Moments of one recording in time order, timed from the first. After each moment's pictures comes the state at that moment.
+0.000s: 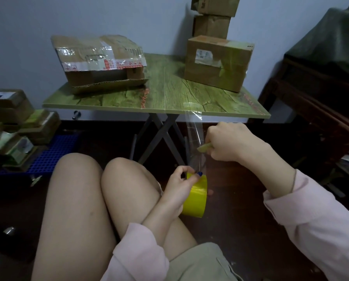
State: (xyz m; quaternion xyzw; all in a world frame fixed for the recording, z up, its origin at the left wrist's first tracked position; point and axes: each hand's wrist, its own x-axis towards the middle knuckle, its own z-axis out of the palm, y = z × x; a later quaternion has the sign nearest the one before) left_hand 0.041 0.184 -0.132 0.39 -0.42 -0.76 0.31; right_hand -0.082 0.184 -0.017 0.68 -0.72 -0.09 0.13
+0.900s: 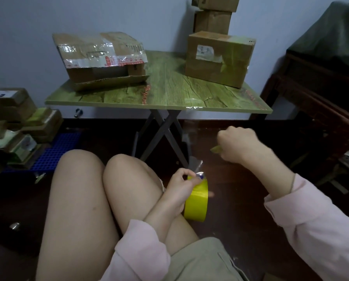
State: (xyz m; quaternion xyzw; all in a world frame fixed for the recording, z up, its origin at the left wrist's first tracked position) left_hand 0.045 0.191 -0.135 0.41 -0.43 -0.76 0.27; right_hand -0.086 0.197 -0.028 0.61 -0.77 -0.15 0.10
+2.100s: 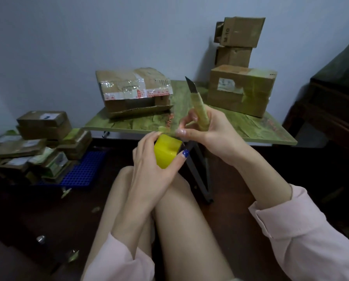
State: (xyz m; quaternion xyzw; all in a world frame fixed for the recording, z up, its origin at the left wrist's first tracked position) left_hand 0.130 0.152 -0.043 0.46 -0.70 -0.24 0.49; right_hand -0.018 0.158 0.026 0.67 -0.40 0.52 -0.35
